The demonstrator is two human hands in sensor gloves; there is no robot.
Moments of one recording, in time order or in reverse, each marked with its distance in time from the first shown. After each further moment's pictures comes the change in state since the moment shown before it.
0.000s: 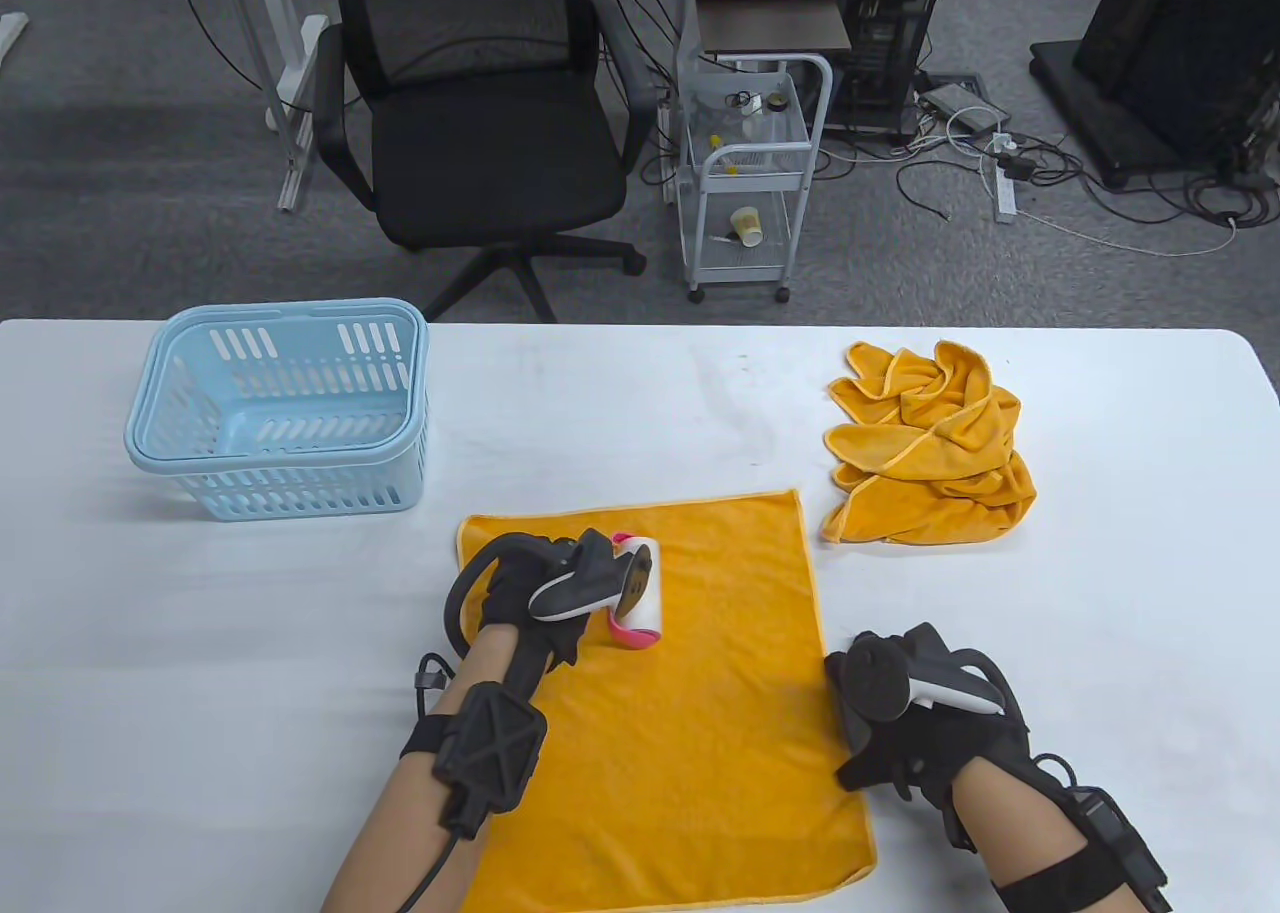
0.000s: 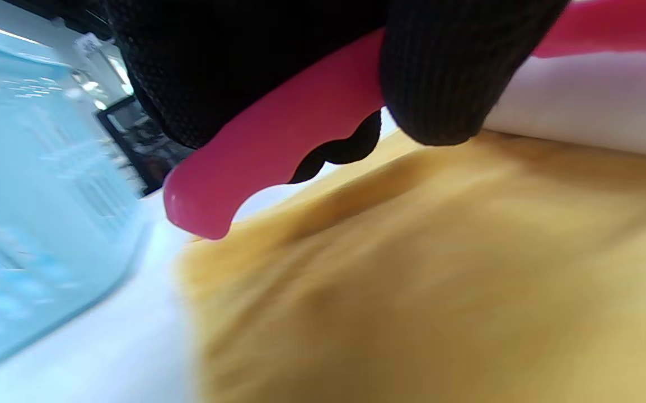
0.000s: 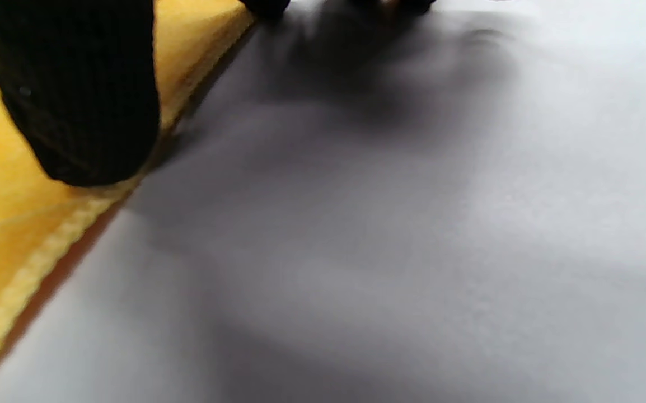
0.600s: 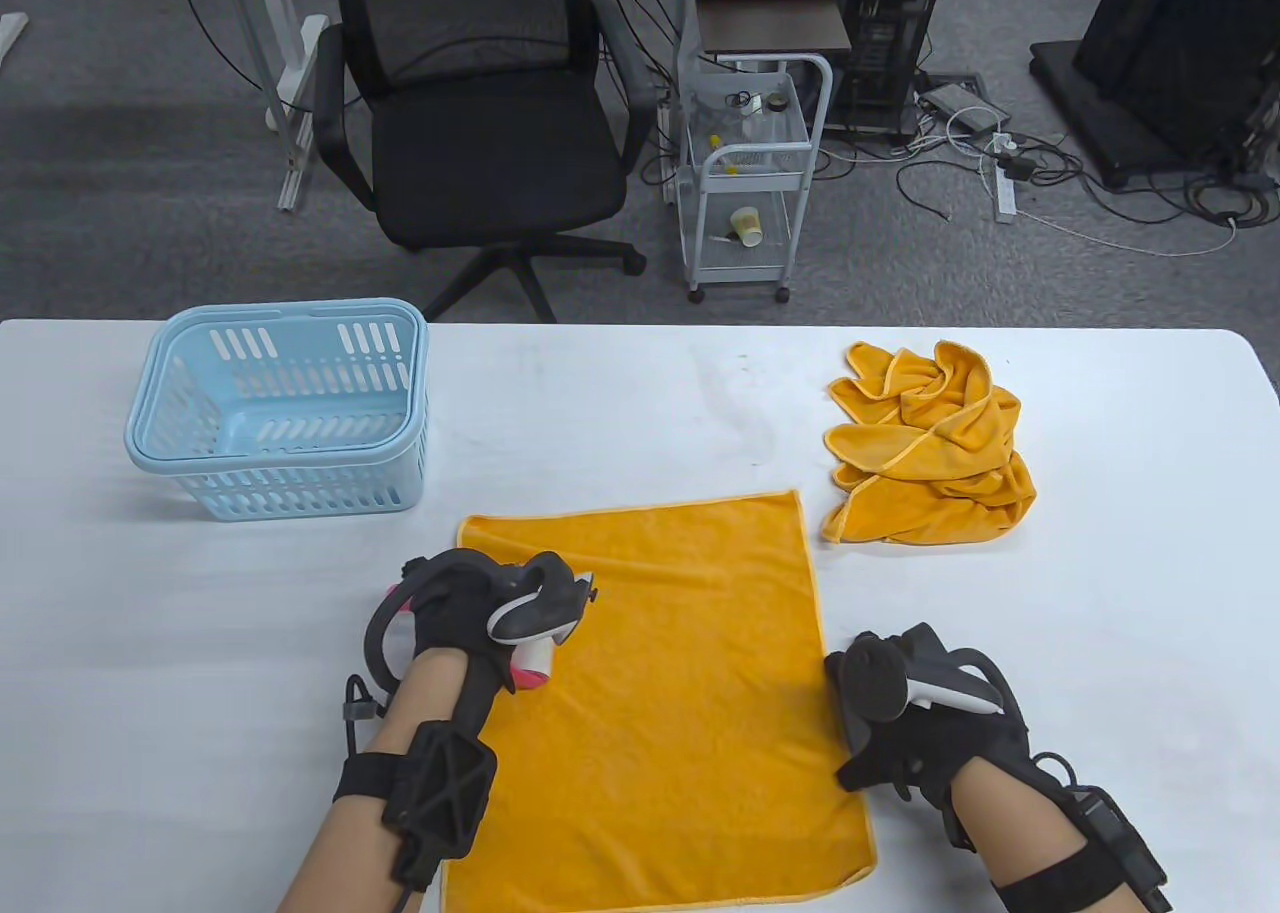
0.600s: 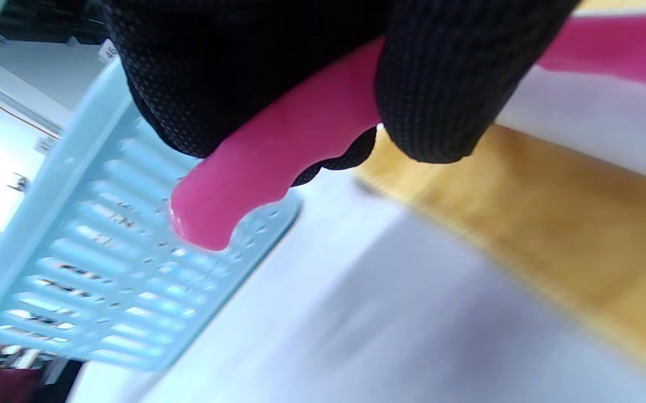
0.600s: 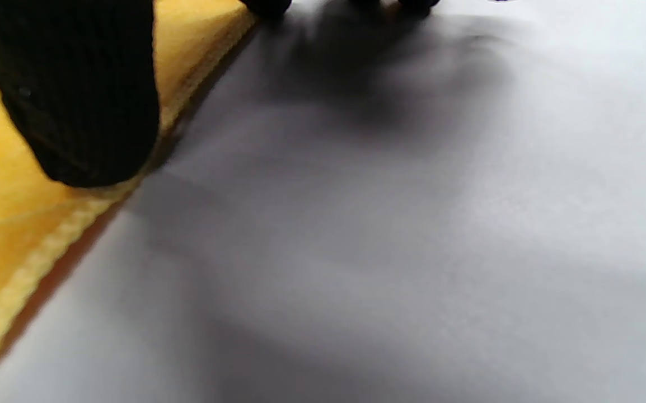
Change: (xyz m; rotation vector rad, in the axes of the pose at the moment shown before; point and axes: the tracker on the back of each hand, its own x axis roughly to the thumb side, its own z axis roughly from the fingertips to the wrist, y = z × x) left_hand -0.038 -0.017 0.035 -0.177 0.095 -0.285; right_hand 0.001 0.000 0.000 0.001 0.000 0.014
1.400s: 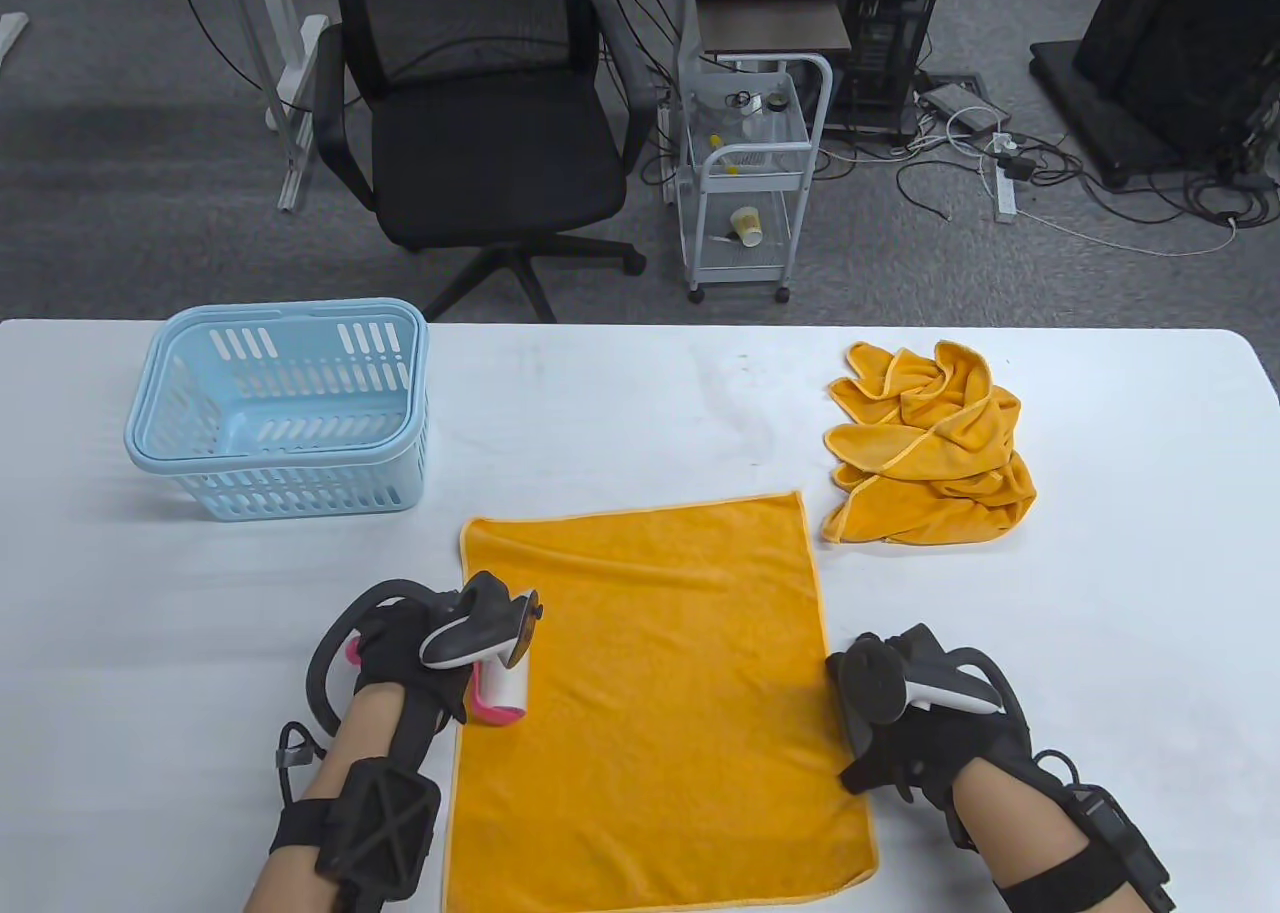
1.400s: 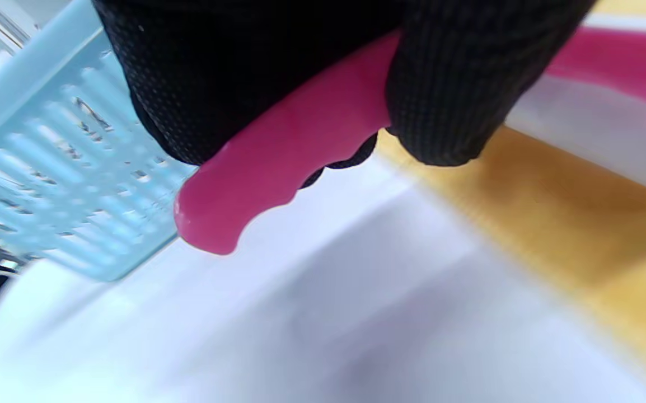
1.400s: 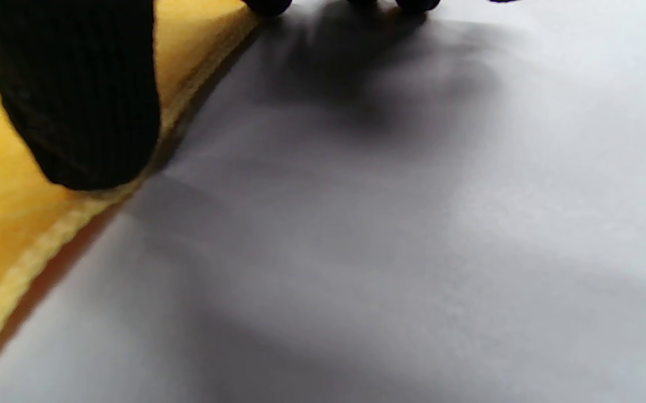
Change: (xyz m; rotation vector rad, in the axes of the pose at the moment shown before) left_hand -0.011 -0.018 0.026 -0.003 -0.141 0.346; right_hand 0.000 -0.001 0.001 0.007 -0.002 0.027
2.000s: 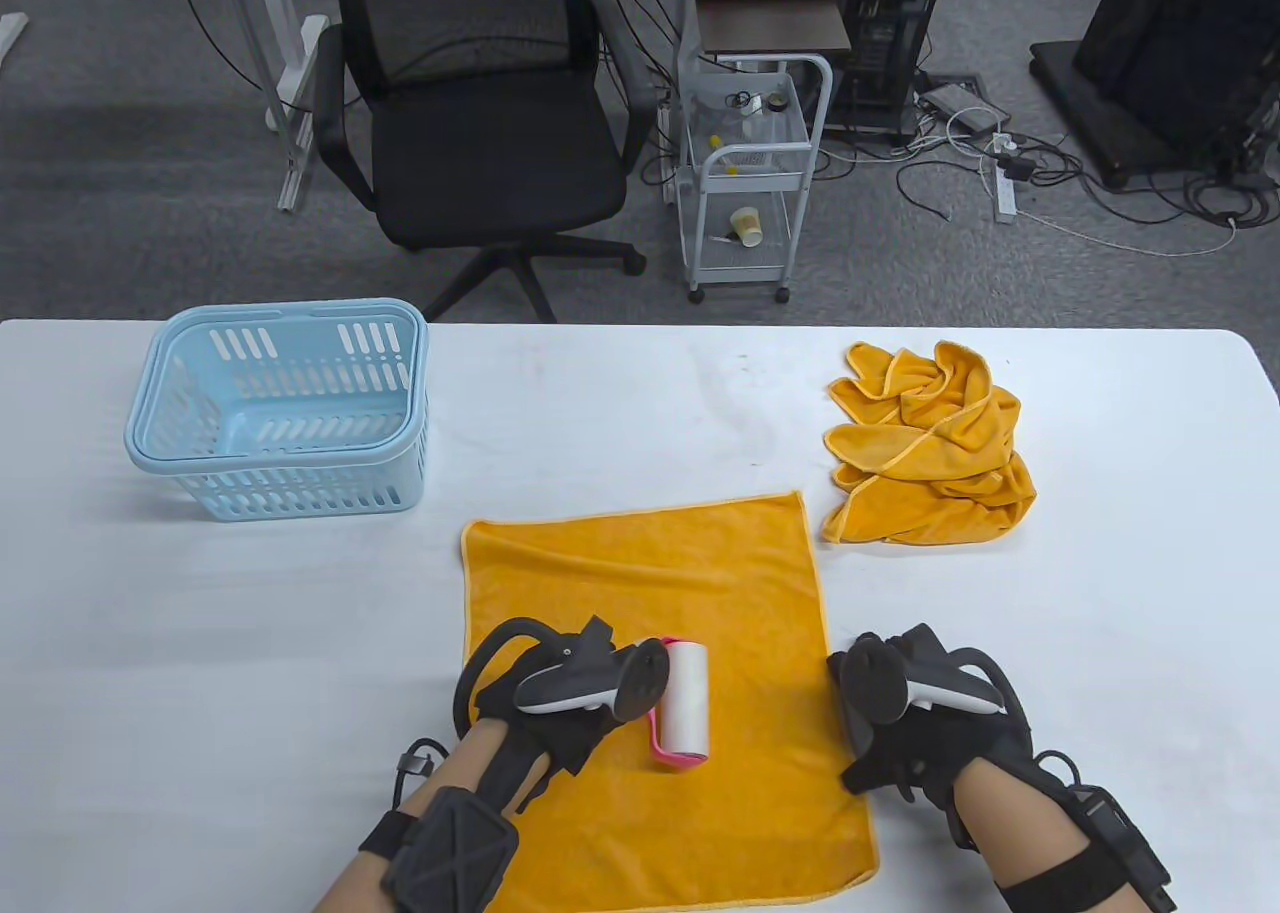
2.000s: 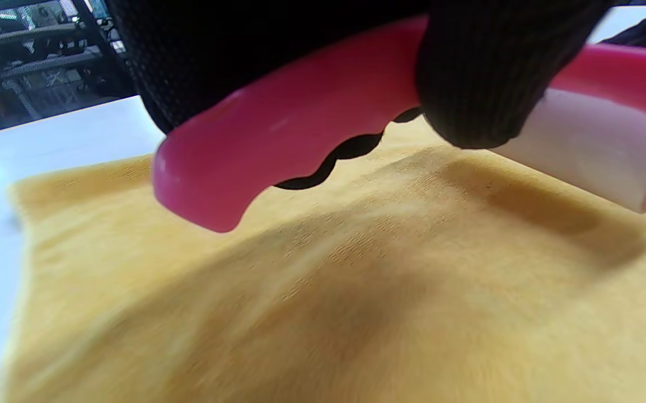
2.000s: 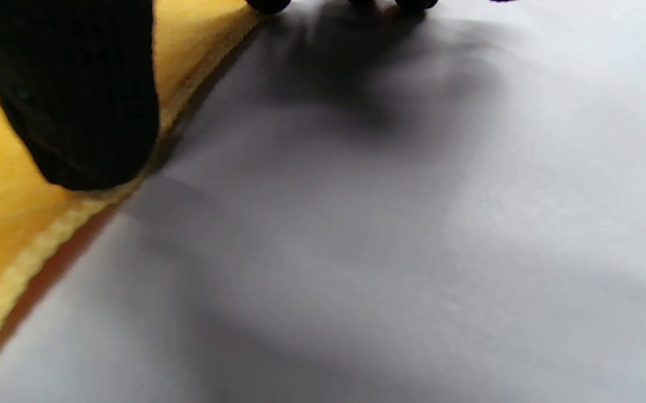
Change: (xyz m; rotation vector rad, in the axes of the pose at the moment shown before) left_hand 0.107 0.028 0.016 0.204 -0.358 0.139; right_hand -0.001 0.001 0.000 0.001 0.003 -0.003
